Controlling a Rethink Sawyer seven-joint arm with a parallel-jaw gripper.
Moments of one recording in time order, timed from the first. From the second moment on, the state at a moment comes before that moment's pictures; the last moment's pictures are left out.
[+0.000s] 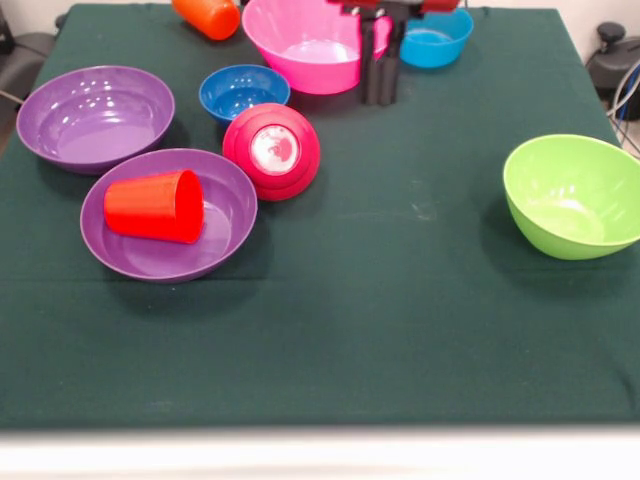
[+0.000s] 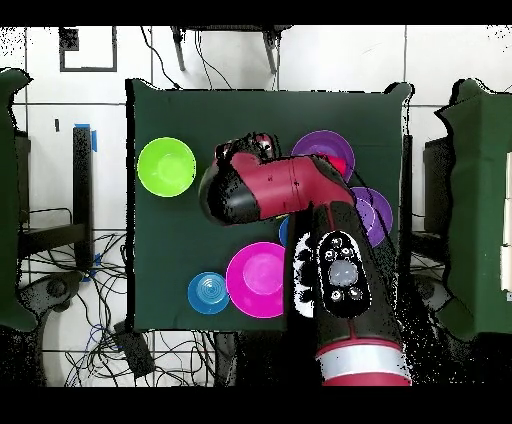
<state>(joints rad) -0.30 -0.77 0.21 1.57 -0.49 0.26 1.73</state>
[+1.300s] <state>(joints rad) -0.06 -0.65 0.23 1.01 -0.31 1.37 1.73</state>
